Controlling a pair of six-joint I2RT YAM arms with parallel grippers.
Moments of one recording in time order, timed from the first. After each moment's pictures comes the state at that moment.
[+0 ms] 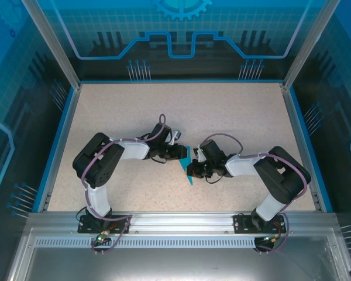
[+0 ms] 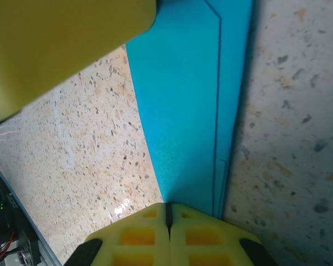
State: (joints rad) left arm -0.54 1.88 0.93 0.05 0.51 -0.63; right arm 0.65 1.64 0.61 0.06 -0.46 0.78
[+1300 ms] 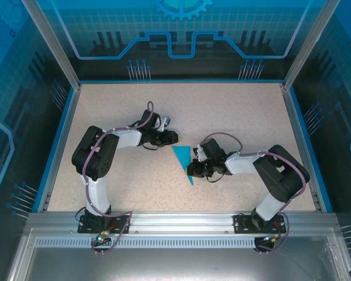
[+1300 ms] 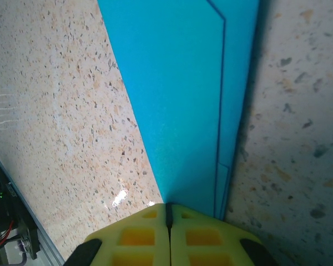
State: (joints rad) left arm -0.37 1.93 1.07 -0.04 0.58 -0.55; right arm 0.63 1.66 0.64 0.01 -0.51 0.72
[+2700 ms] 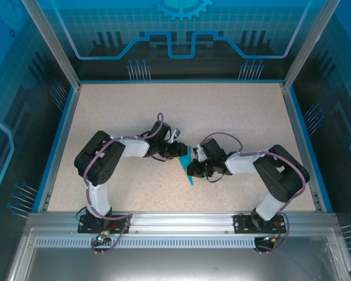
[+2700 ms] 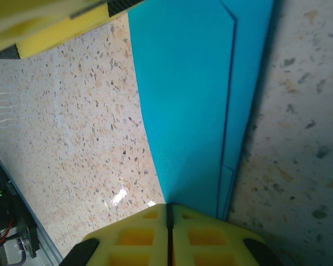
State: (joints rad) left arm -0.52 1.91 0.96 0.05 0.57 -0.72; right arm 0.63 1.65 0.63 0.02 -0.51 0.72
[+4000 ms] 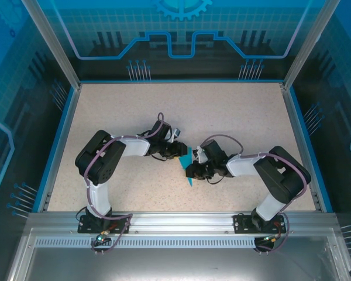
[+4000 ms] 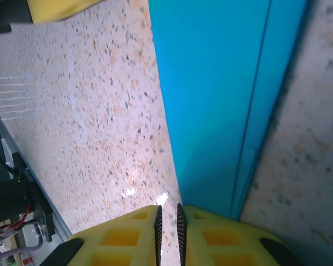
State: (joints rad) left arm -0.52 1.92 0.98 0.02 0.57 -0.72; right arm 0.64 1.64 0.58 0.08 -0.58 0.75
